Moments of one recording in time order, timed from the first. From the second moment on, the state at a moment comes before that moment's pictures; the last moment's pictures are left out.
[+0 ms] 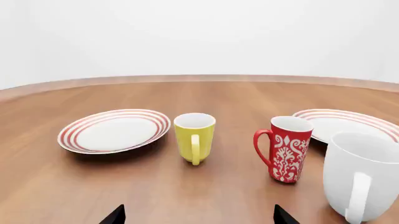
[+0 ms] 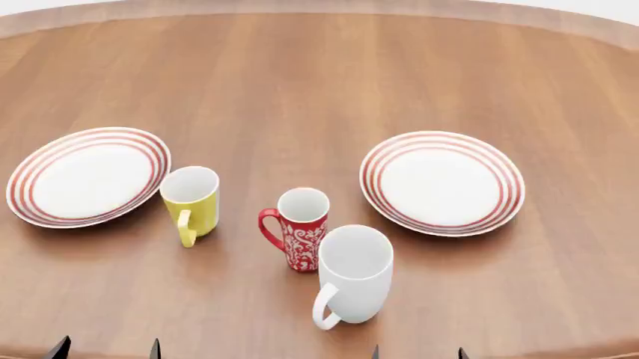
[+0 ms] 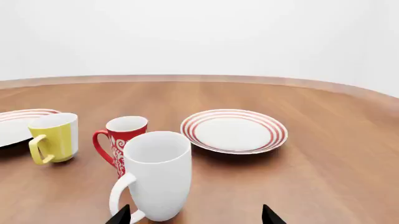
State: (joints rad) left arm 0.00 0.00 0.00 0.00 0.00 0.00 0.00; right arm 0.00 0.00 0.00 0.00 0.00 0.00 0.00
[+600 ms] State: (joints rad) left arm 0.04 -0.06 0.05 0.15 -0.07 -0.05 -0.07; right arm -0.04 0.06 -0.10 -0.18 0.03 0.07 0.07
